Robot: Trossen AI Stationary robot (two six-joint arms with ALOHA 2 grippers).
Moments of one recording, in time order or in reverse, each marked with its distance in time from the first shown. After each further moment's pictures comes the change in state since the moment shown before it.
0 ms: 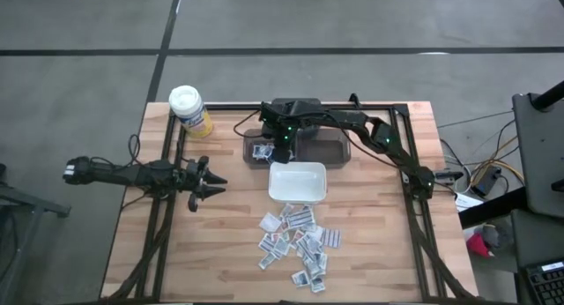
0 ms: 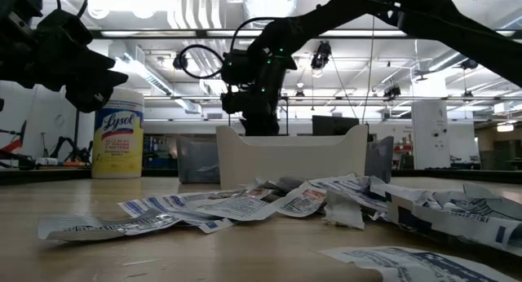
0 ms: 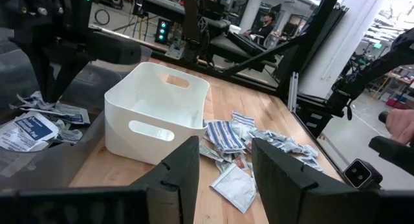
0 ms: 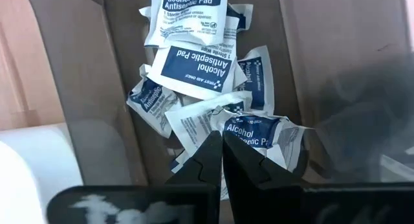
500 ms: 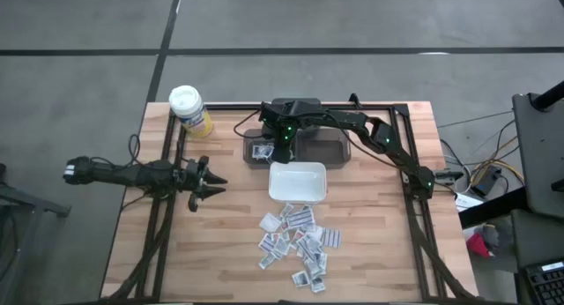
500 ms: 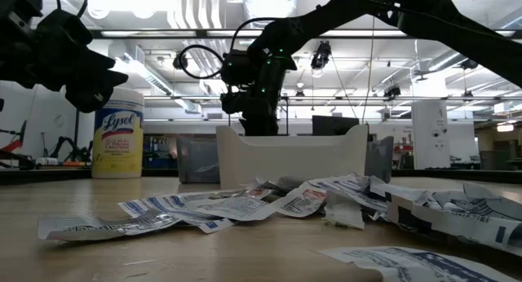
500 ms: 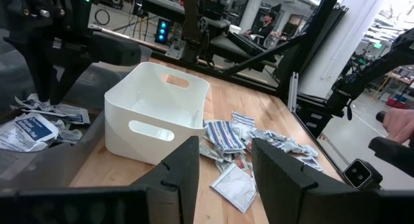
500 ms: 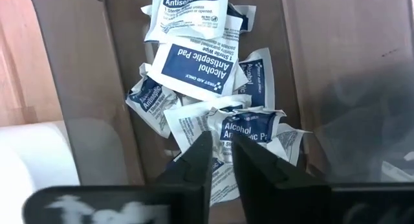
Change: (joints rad) left arm 0.000 0.000 0.000 0.000 0.000 0.000; right arm 0.000 0.004 0.000 0.003 0.000 -0.027
